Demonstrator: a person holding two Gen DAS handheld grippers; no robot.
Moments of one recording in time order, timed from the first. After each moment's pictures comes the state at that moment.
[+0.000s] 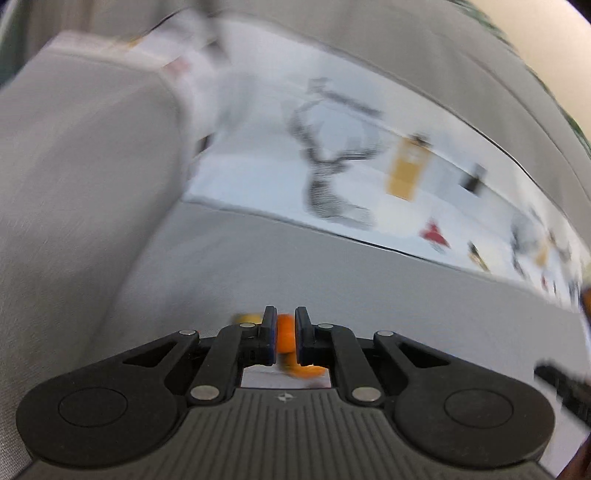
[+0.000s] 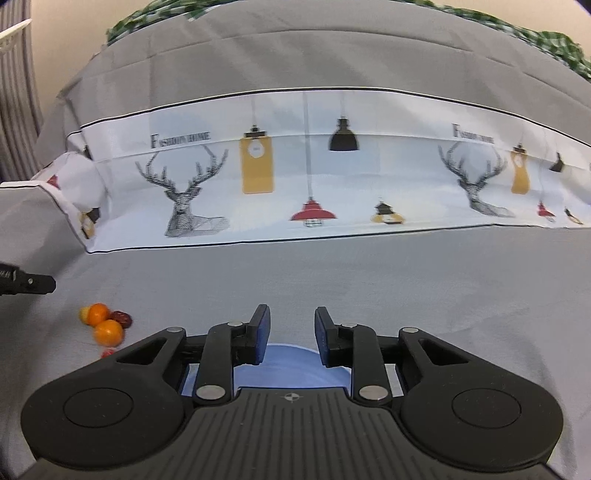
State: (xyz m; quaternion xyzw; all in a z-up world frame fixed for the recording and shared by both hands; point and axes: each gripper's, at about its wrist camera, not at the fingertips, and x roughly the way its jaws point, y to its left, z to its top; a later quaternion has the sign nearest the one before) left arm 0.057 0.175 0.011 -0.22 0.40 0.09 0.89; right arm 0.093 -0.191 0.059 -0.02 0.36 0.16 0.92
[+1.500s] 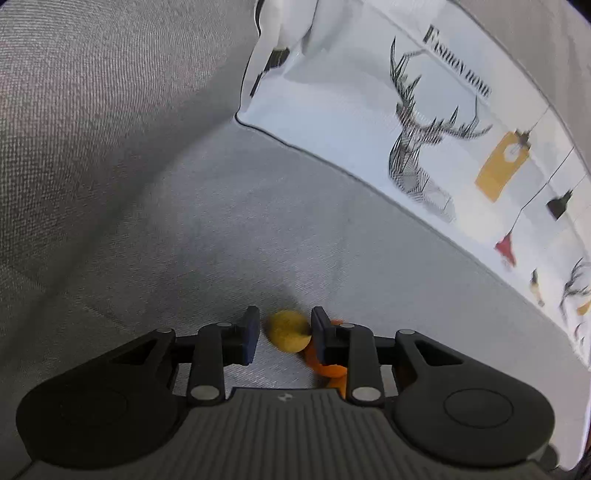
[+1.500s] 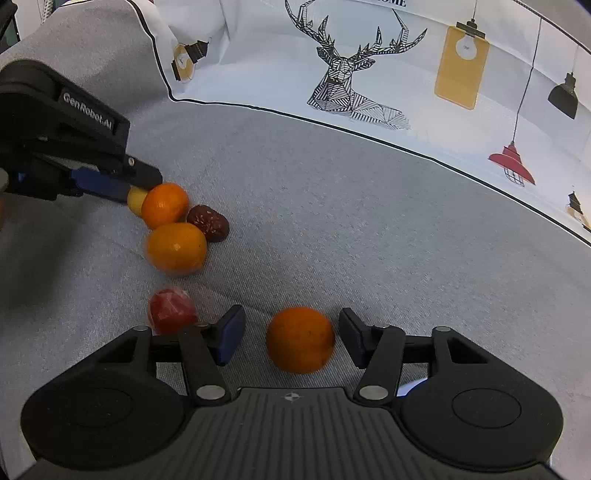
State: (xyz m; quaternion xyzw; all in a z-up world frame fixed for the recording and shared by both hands) left arm 0.117 0.197 -0.056 -0.28 0.47 0.16 0.82; right arm 0.143 -0.025 -0.044 -0.16 0.48 0.31 0.80
